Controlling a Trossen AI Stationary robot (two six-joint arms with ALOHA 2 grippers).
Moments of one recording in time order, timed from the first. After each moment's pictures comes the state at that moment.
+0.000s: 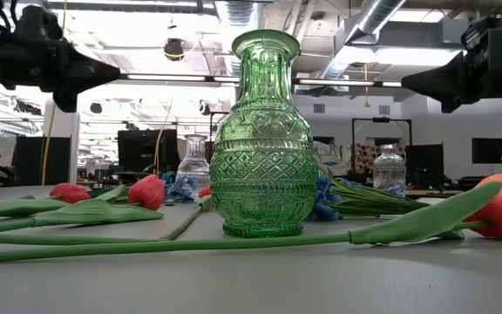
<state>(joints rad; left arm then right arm) -0.12 0.00 0.01 0.10 -0.52 -0.16 -0.05 0.03 0.00 0.11 0.26 0.00</state>
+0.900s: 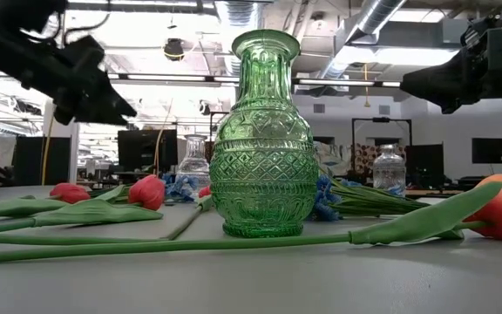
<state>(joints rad) 0.01 0.56 0.25 -0.16 -0.59 -0.43 -0.05 0.03 0.00 0.11 0.27 0.01</state>
